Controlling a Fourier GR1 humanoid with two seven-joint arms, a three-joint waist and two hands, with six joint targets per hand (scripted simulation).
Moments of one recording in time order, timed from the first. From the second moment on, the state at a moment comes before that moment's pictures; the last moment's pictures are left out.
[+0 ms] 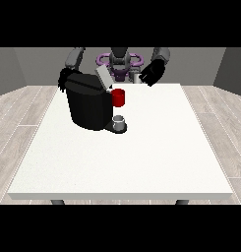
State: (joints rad) left arm -0.77 0.24 0.03 -0.79 -0.60 -0.25 -0.11; right arm -0.19 -0.10 -0.14 -1.08 -0.06 0.00 -0.28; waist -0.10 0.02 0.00
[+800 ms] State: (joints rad) left arm -0.98 0.24 0.14 -0.82 -0.53 -0.25 0.03; right arm -0.26 -0.15 -0.15 -1.05 -0.10 0.12 -0.38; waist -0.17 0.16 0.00
